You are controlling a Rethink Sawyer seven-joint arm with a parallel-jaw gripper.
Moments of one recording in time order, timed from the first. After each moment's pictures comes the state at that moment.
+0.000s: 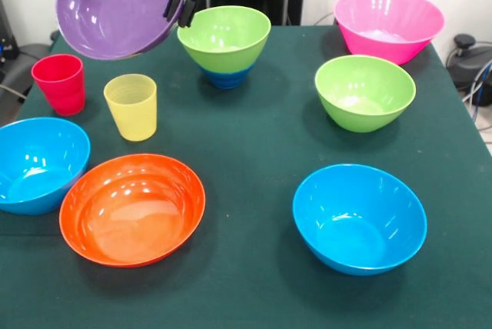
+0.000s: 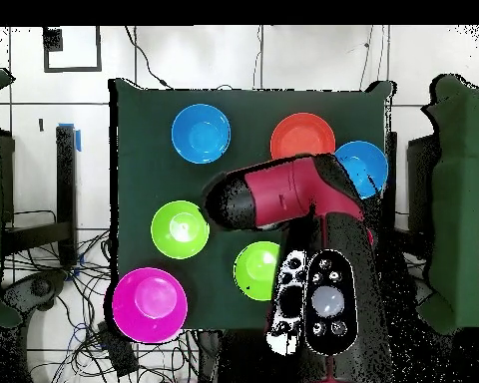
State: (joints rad) arm -0.24 -0.82 0.07 1.52 -0.65 0.80 2.03
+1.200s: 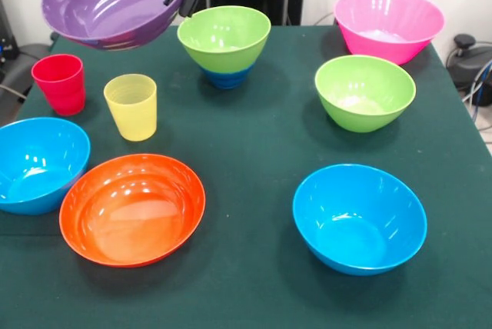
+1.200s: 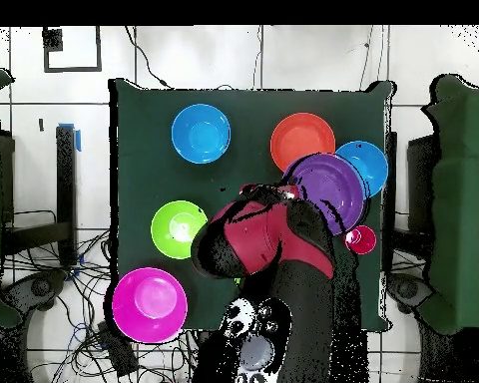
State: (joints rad) arm 0.00 -0.79 -0.27 1.59 -0.70 0.31 2.15
